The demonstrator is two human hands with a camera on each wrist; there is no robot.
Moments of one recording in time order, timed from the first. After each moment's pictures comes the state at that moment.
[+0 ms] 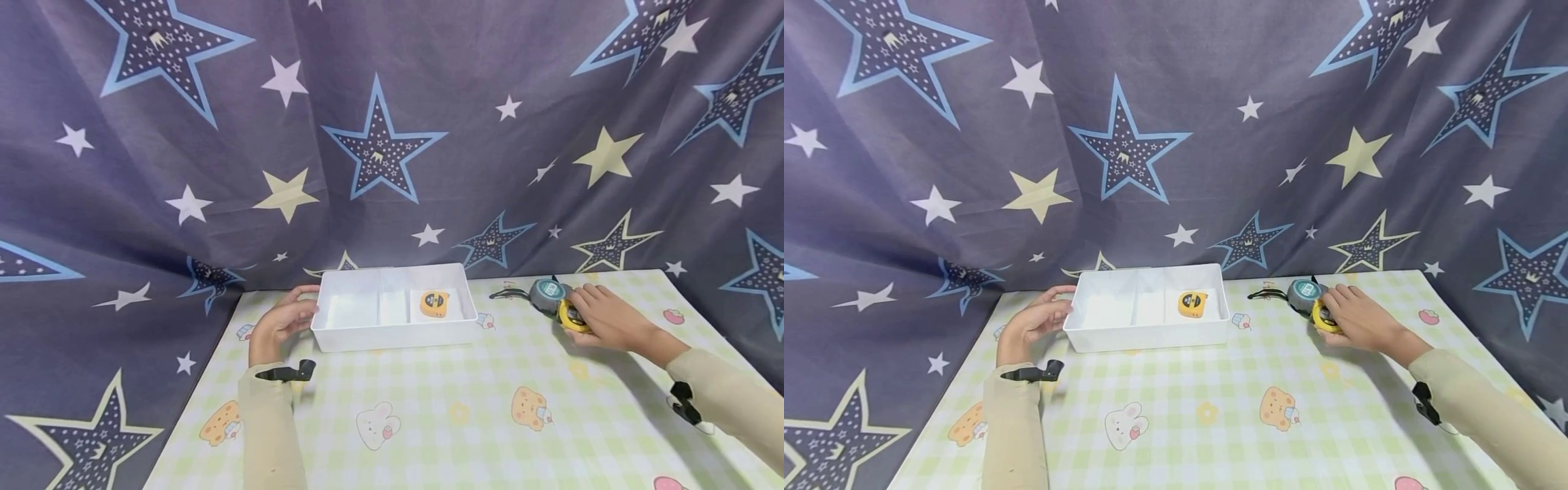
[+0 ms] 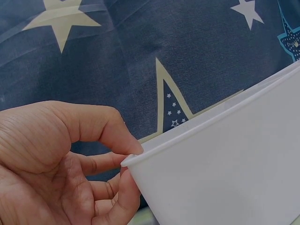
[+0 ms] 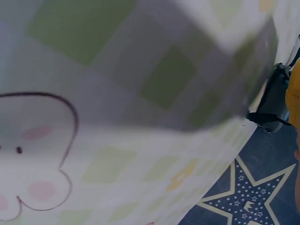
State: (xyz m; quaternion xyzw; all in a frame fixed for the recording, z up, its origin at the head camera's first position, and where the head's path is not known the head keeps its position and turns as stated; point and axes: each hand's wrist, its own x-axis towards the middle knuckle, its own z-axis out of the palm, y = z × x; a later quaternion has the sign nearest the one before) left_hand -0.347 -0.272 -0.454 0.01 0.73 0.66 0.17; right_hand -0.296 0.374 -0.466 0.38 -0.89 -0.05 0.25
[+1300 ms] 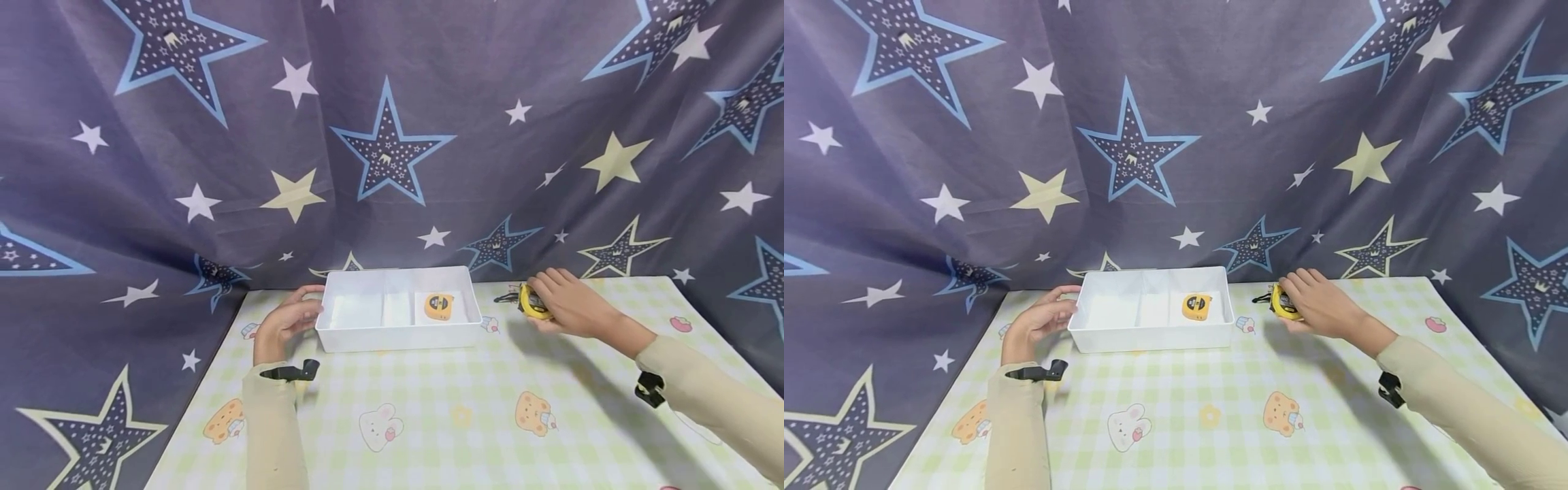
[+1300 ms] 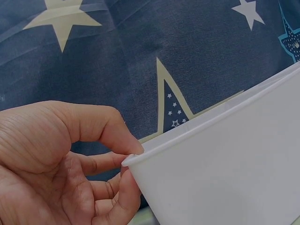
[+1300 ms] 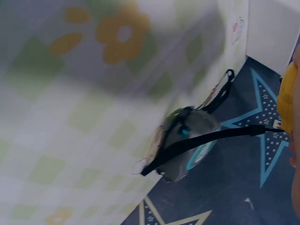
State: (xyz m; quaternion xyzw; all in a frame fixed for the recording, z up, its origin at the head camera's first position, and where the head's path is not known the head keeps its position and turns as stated) left_hand -0.348 -0.273 -0.455 0.01 0.74 0.66 0.16; right_hand -0.315 0.295 -0.426 0.42 -0.85 -0.06 0.30
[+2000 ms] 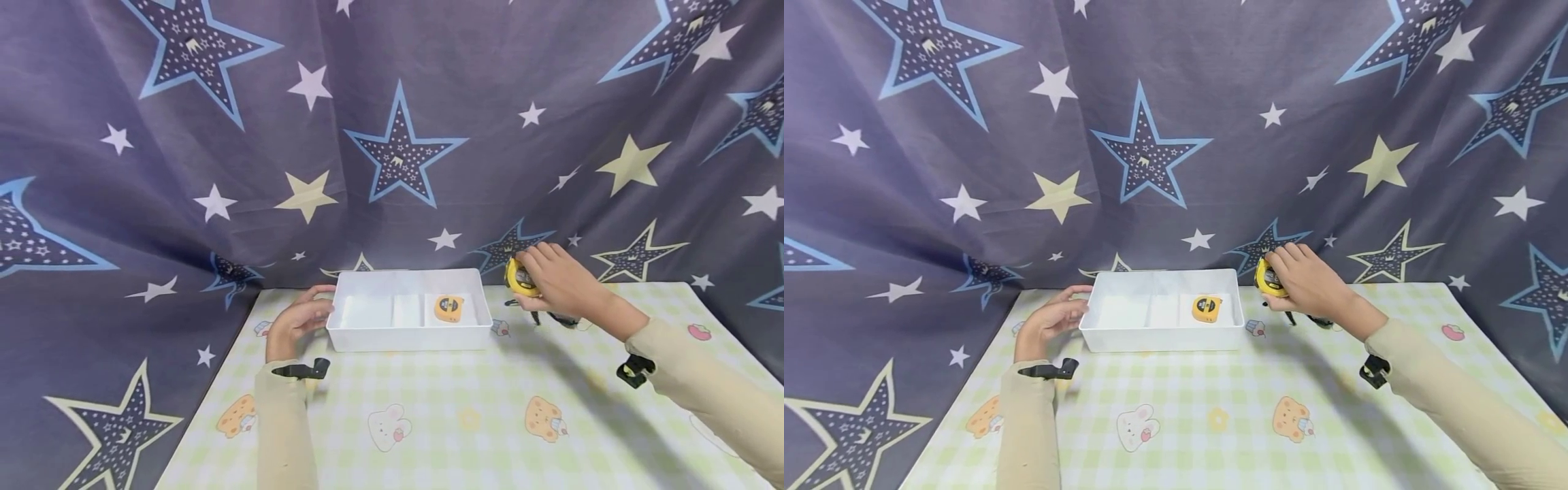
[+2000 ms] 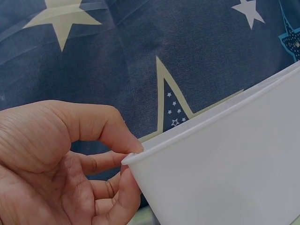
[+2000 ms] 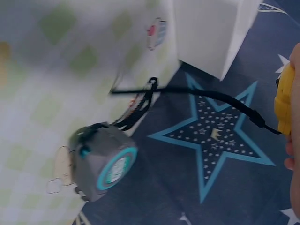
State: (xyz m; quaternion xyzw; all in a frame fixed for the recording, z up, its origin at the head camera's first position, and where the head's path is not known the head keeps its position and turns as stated) left_hand -0.345 -0.274 -0.457 0.02 0.74 0.66 0.15; right_hand -0.329 0.249 -0.377 0.42 -0.85 -0.04 0.33
